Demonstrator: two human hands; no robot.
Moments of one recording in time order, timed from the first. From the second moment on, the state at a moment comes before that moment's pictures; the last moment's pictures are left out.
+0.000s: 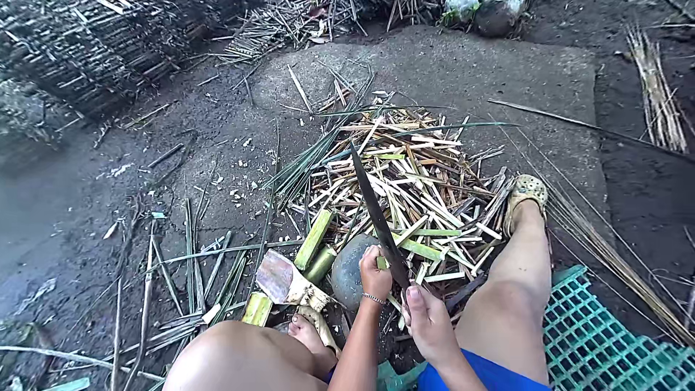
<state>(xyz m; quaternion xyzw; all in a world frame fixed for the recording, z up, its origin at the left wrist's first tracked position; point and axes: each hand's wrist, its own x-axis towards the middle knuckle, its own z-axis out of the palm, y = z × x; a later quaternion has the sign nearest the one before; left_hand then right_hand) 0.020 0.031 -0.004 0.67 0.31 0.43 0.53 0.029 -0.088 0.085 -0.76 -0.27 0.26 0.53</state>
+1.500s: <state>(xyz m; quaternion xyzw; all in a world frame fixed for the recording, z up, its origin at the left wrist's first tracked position) 0.006 0.061 0.021 0.67 0.34 0.20 0.62 0.050 -0.063 0.019 -0.83 -0.18 0.48 0.20</state>
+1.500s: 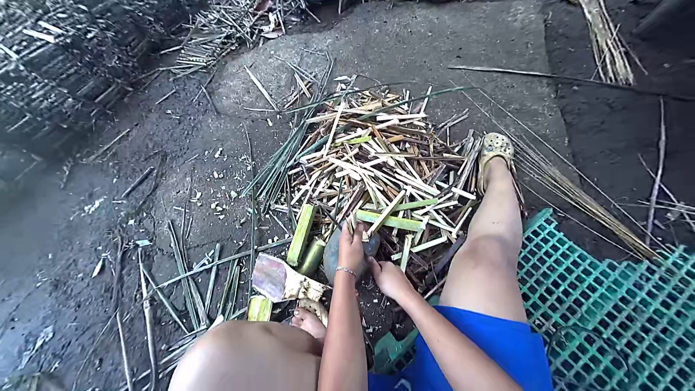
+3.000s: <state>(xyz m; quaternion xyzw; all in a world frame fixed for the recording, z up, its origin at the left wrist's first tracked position) -0.007 0.072 -0.001 0.50 0.36 0.42 0.67 0.030 -0.082 -0.045 -0.76 -0.02 0.47 0.45</state>
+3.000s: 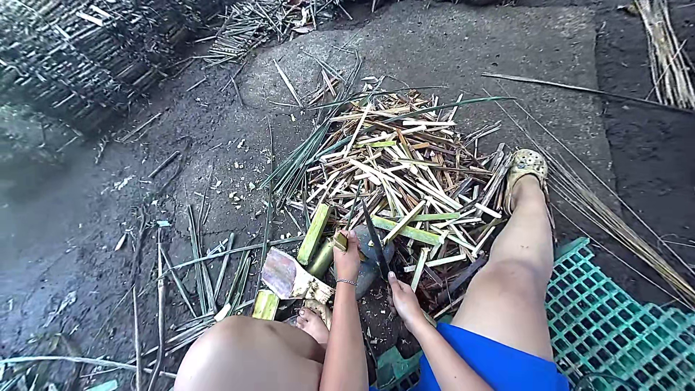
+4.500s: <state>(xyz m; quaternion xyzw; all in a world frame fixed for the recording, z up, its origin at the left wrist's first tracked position) 0.000 0.058 0.026 0.15 0.15 0.23 0.95 0.056 -0.117 -0.006 -0.80 -0.20 0.19 0.53</state>
